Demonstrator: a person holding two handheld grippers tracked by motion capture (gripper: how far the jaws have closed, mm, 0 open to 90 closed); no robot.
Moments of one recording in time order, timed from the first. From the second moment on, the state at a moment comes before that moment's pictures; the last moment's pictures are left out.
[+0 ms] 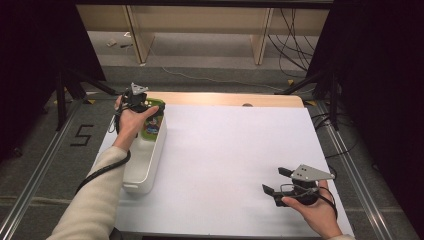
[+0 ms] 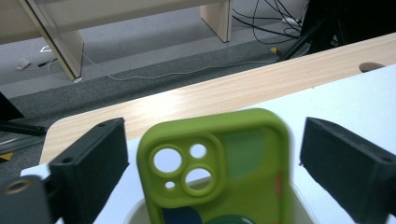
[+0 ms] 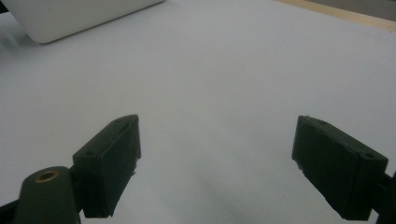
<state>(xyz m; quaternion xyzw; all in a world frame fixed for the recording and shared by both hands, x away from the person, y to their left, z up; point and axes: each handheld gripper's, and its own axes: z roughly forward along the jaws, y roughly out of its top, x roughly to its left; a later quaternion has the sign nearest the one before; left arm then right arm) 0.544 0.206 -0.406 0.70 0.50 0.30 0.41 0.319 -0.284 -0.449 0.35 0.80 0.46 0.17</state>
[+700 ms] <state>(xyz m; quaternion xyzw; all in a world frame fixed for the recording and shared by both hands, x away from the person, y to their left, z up) 0.536 0.204 -0.390 0.70 0.49 0.30 0.43 0.319 -0.284 -0.449 0.35 0.80 0.46 0.18</state>
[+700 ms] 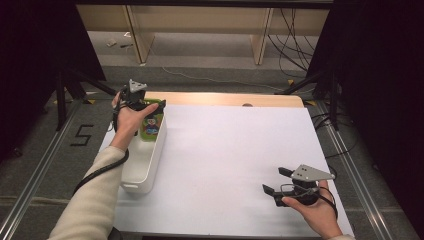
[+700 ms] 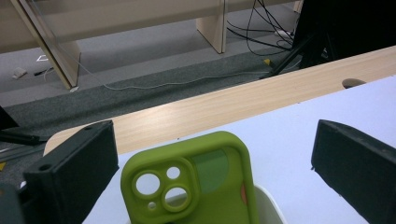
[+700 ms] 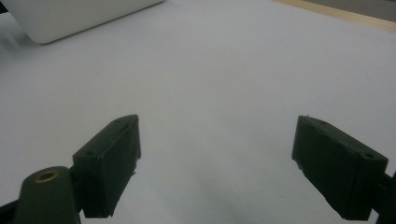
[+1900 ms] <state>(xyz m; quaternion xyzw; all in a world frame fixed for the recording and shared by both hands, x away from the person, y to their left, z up) 0.483 0.205 -0.381 0.69 0.47 0.27 0.48 0.318 -0.284 -0.448 0.35 0.80 0.46 0.18</state>
